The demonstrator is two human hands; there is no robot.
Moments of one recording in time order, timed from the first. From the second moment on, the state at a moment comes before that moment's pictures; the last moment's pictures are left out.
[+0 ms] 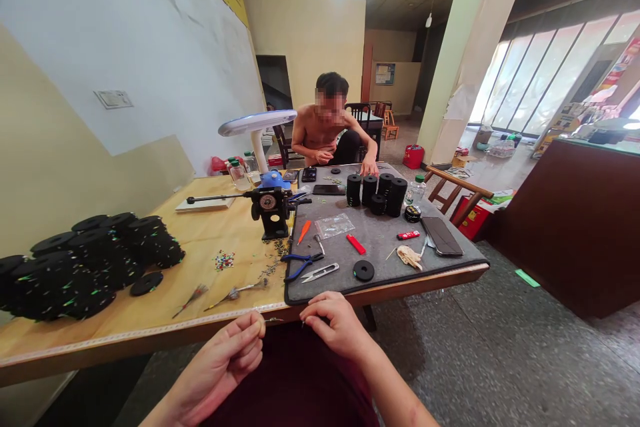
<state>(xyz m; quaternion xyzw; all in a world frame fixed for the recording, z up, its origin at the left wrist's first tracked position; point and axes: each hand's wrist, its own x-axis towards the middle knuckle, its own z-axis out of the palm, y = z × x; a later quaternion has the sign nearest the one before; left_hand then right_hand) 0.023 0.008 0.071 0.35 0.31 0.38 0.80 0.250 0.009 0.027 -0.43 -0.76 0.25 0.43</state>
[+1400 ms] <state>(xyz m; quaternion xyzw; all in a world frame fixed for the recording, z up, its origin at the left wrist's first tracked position) 0.025 0.006 0.074 0.35 0.32 0.37 0.80 0.225 0.005 0.037 -0.43 -0.75 0.27 0.43</state>
